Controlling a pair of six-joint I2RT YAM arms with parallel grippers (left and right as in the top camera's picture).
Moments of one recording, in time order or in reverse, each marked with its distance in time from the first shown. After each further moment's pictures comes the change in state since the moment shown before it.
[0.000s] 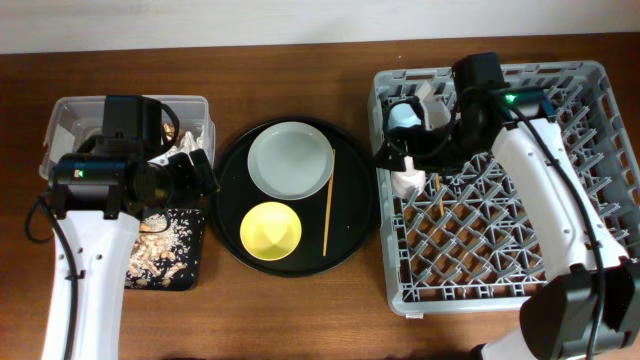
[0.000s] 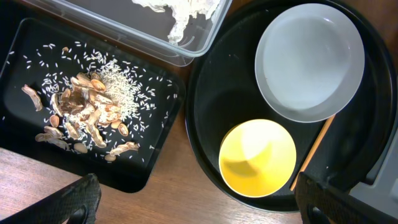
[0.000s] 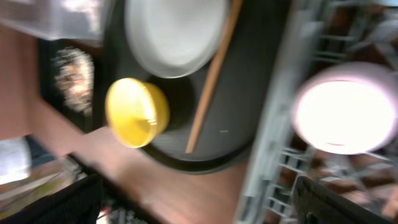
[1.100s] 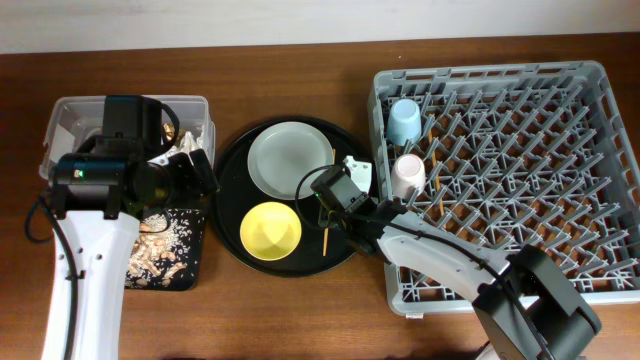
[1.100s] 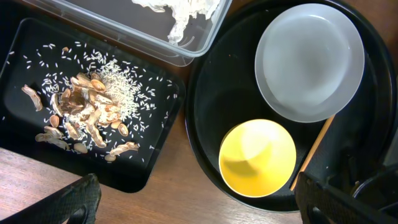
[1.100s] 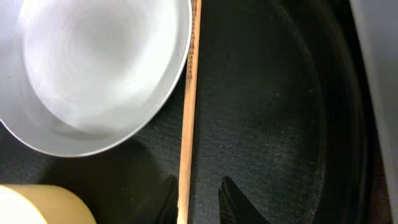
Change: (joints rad) left arm 0.000 0.000 0.000 0.000 0.000 0.000; right arm 0.586 0.001 -0.615 0.939 0.864 0.729
